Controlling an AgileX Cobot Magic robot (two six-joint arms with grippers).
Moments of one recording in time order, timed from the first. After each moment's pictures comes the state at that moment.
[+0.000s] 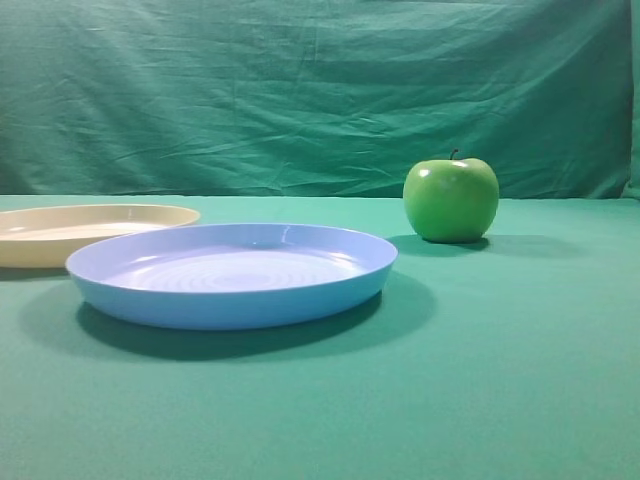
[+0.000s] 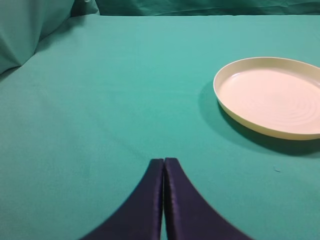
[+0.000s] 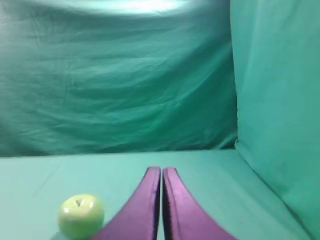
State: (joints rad) left arm -0.01 -0.02 0.01 0.33 0.38 -0.33; right arm 0.01 0.34 -0.40 0.24 0.52 -0.28
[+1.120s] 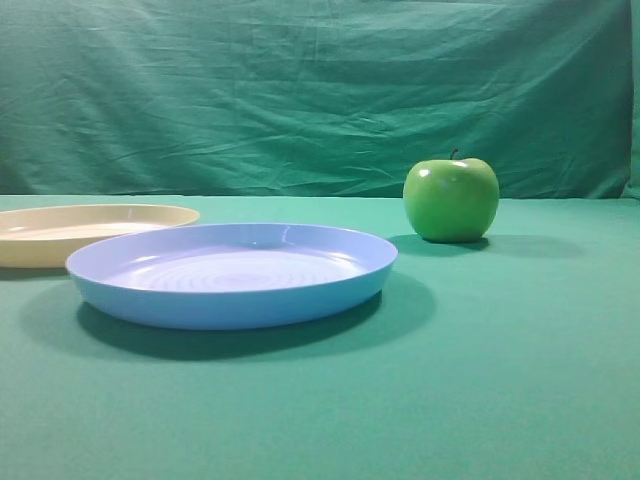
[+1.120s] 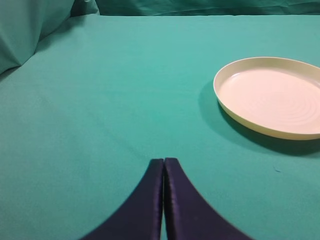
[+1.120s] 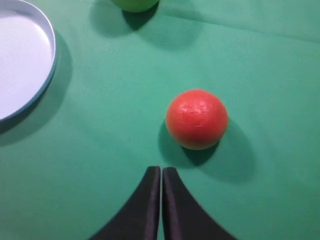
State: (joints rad) left arm -0.01 -0.02 0.01 0.33 0.38 -0.33; right arm 0.16 1.05 -0.68 0.23 0.85 -0.38
